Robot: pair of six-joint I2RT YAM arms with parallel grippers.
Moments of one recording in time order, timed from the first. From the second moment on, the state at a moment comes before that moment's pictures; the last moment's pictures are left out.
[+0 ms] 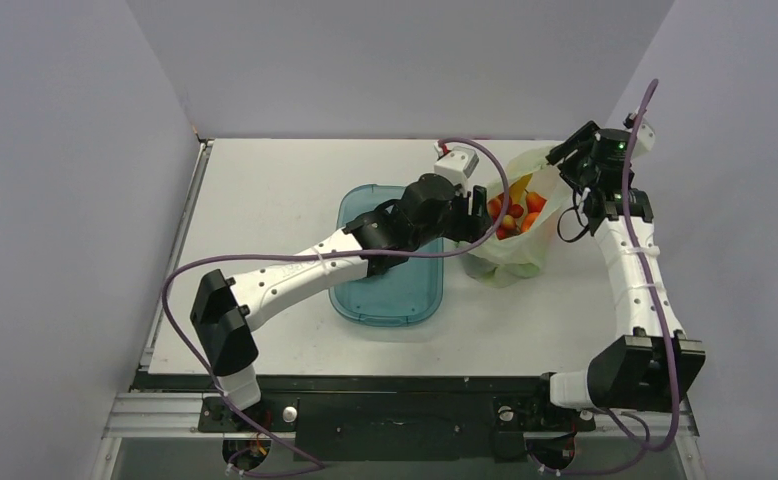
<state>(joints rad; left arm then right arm) -1.04 1.75 1.66 -0.23 -0.20 -0.50 -0.08 1.32 1.33 -0.43 0.12 0.66</state>
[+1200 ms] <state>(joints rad) -1.13 1.75 1.33 0.00 -0.12 -0.63 0.04 1.94 2.04 -0.52 0.17 0.70</state>
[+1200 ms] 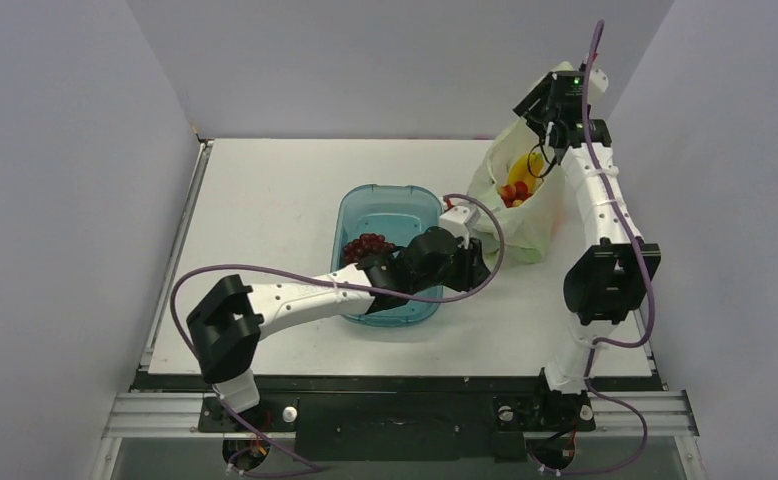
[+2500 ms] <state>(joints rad) -0.89 1.94 1.72 -0.23 0.12 -0.54 0.26 0.79 0.62 -0.49 0.04 0.57</state>
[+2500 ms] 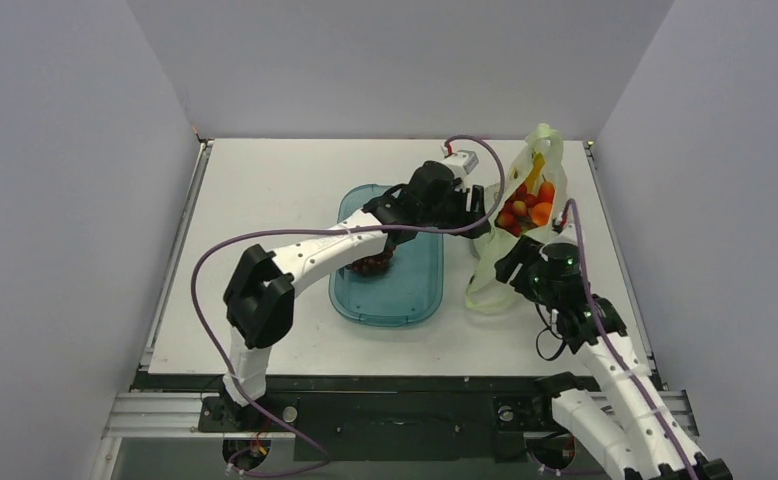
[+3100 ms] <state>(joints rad) -0.90 2.30 2.13 -0.27 0.15 -0.52 0.07 0.95 0.75 -0.42 0.17 0.60</state>
